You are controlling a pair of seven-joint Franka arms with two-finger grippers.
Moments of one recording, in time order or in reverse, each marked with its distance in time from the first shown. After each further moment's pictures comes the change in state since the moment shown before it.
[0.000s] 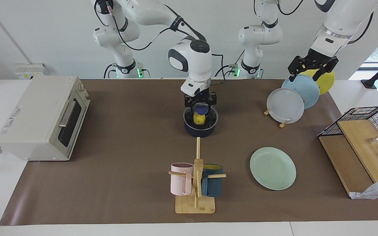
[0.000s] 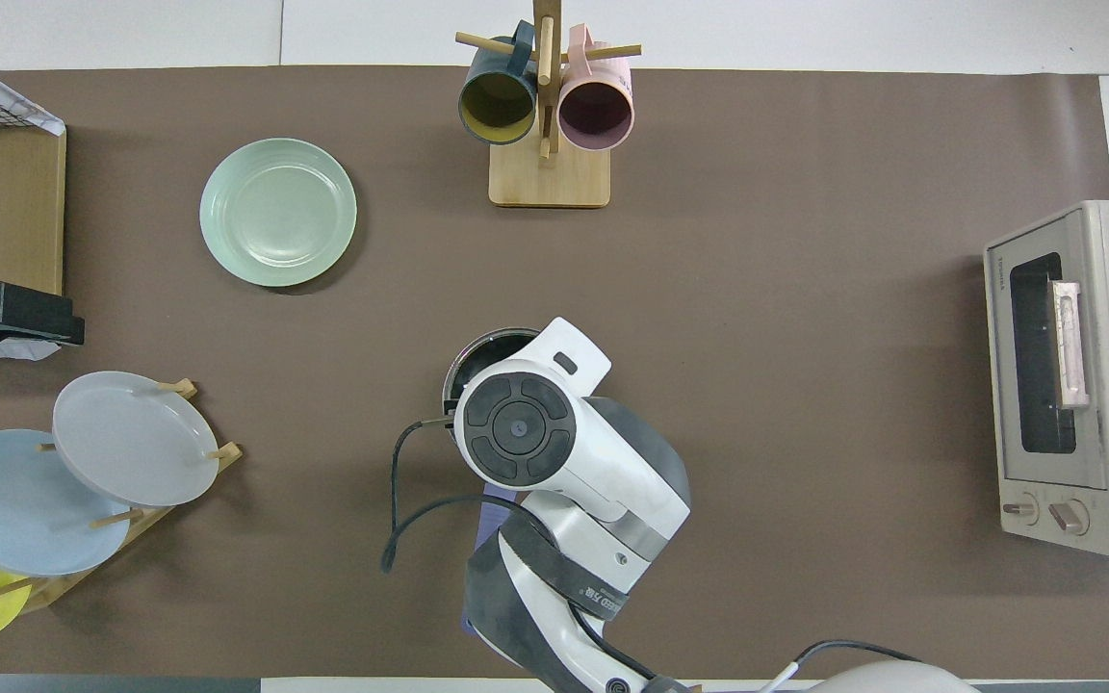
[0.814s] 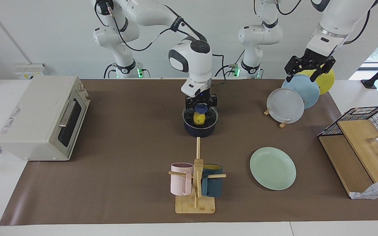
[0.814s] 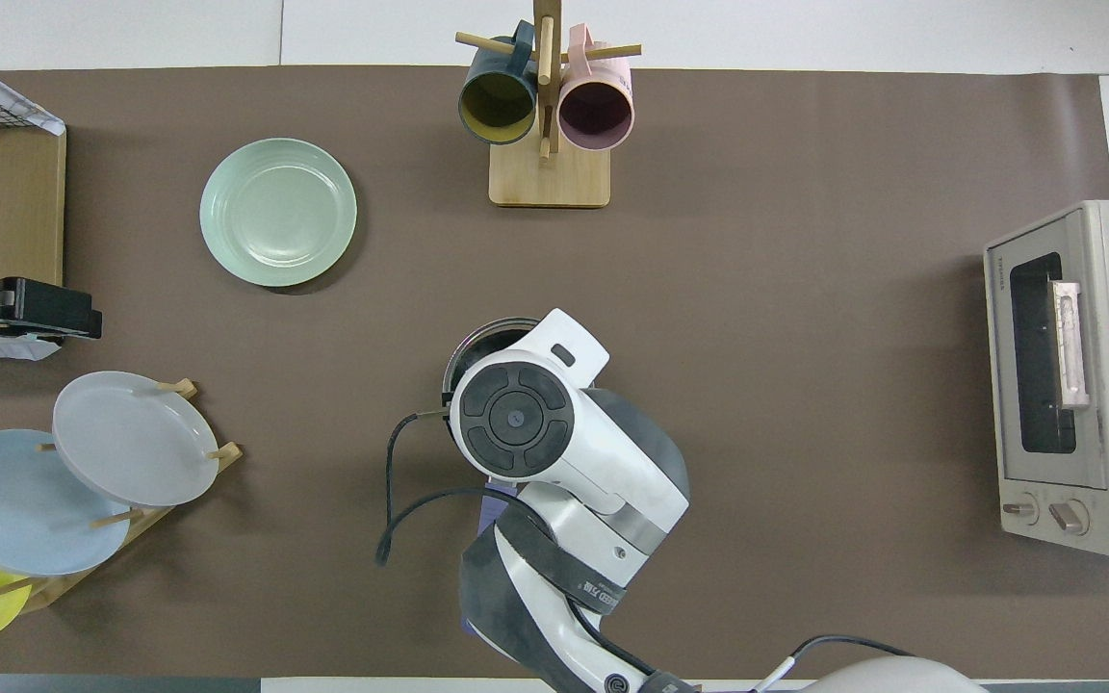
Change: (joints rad) left arm -0.027 0.000 -0.005 0.000 -0.001 0.024 -0.003; right arm 0.000 0.006 0.000 0.049 0.000 -0.036 0.000
